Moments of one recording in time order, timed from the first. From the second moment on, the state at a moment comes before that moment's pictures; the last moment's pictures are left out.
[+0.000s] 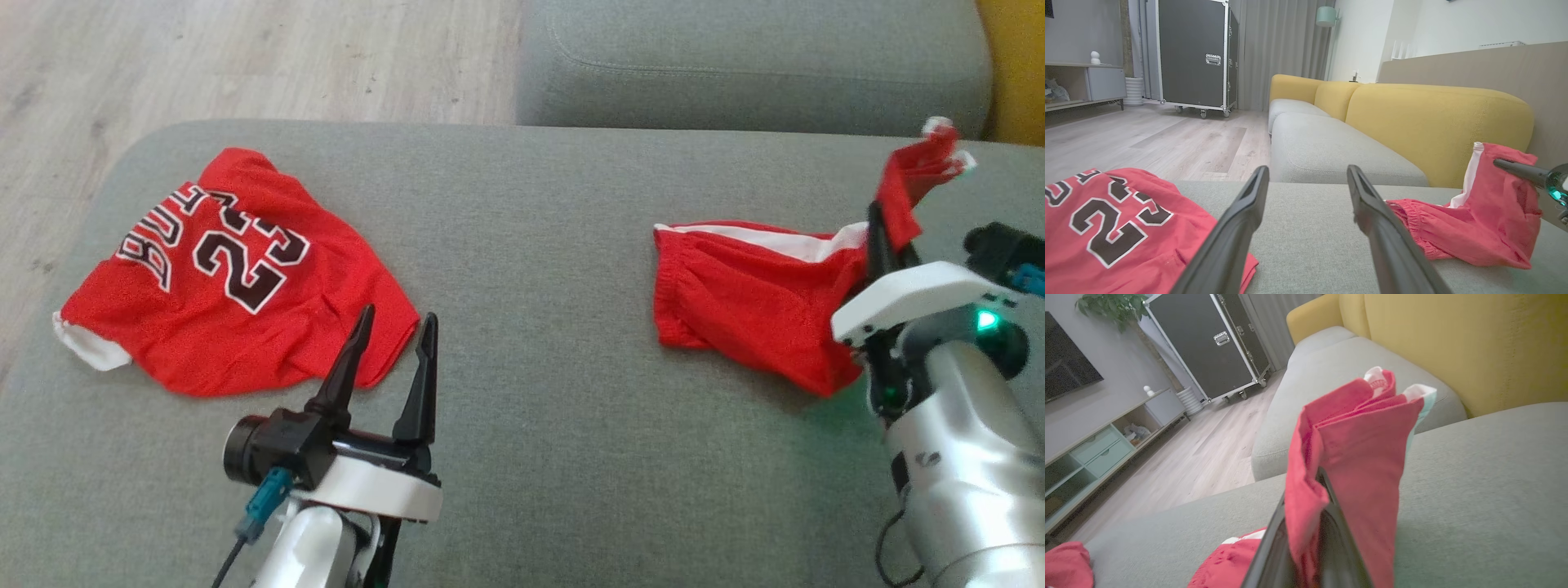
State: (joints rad) left arm -0.17 0.05 -0.33 0.27 -0.26 -0.07 -0.25; right arm -0.61 -0.13 -0.05 0.92 0.41 0.13 -0.15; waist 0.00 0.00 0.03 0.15
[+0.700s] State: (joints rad) left arm -0.16 0.05 -0.33 0.28 -0.26 -0.07 -0.25; right arm -0.58 -0.11 0.40 0.97 0.57 0.13 -0.15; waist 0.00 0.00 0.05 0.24
